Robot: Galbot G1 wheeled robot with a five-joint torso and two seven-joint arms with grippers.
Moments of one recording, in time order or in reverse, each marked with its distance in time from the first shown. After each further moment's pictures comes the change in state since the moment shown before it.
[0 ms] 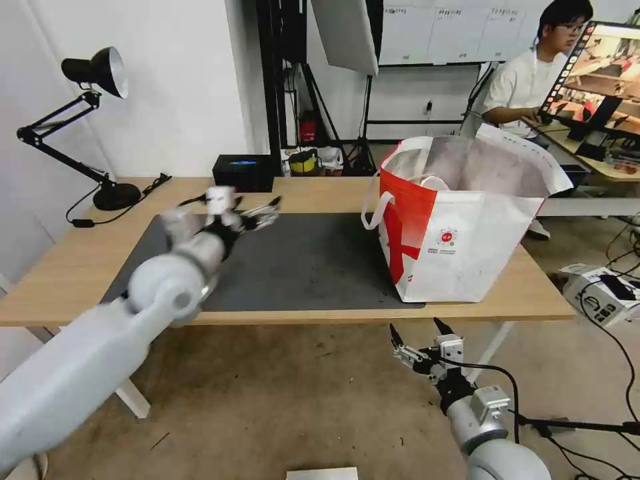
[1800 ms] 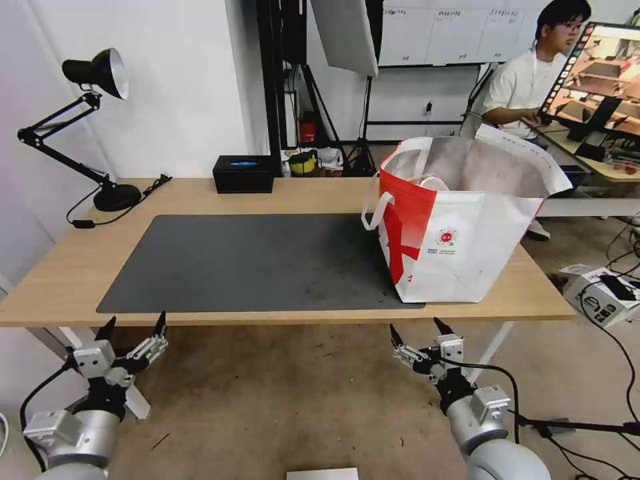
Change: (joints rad) left arm 1.031 -0.450 -0.670 -0.135 0.551 -0.296 0.282; right arm 0.000 0.000 0.000 0.000 0.000 0.000 0.000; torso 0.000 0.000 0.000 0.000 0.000
